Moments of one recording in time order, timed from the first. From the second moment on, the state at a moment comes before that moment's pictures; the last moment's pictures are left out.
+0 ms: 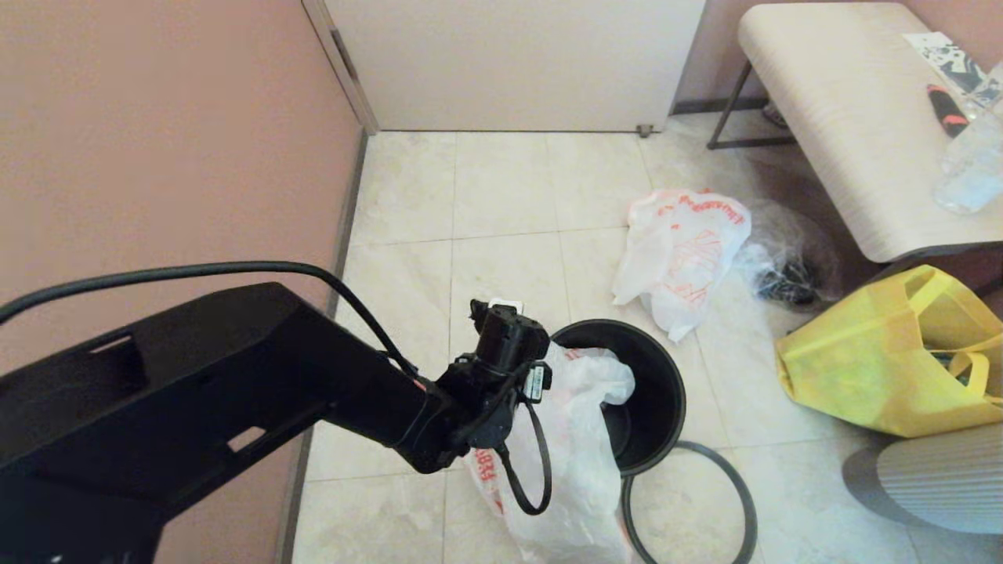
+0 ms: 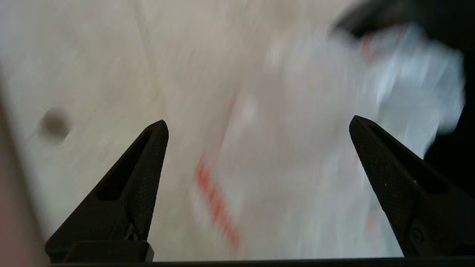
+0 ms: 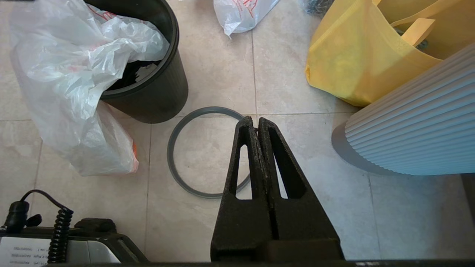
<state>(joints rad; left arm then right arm) -0.71 2.22 -1.16 -0.57 0.57 -0.16 0.00 0.00 -0.04 0.10 0.02 -0.04</state>
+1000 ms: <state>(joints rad) -0.64 2.34 -1.16 -0.84 0.36 -0.04 0.00 0.00 -0.04 0.10 0.02 -0.04</state>
